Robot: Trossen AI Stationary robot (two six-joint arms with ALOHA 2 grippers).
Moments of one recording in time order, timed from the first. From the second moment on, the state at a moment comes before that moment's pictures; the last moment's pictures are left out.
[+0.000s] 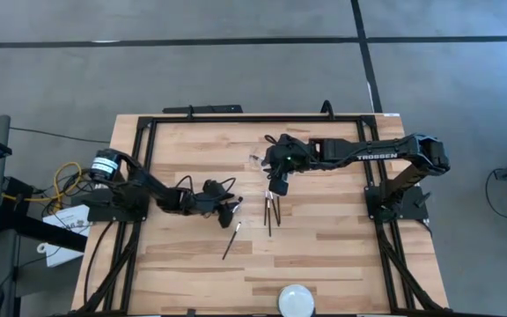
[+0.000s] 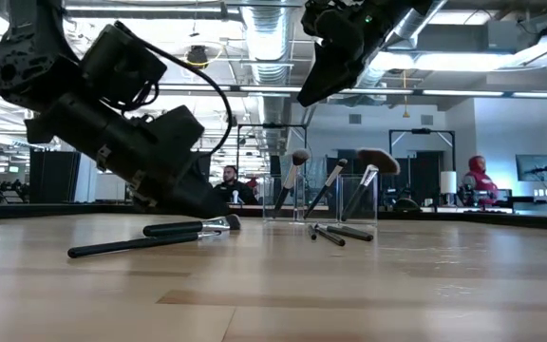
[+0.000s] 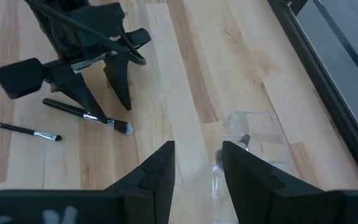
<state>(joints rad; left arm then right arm) -0.18 1.78 0.42 0.78 -0.44 -0.54 -0.09 1.56 1.22 -0.45 0.13 -0.04</state>
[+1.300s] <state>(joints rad) -0.18 1.58 0.47 0.50 -0.28 -0.41 0.01 1.56 1.22 -0.43 0.05 -0.11</state>
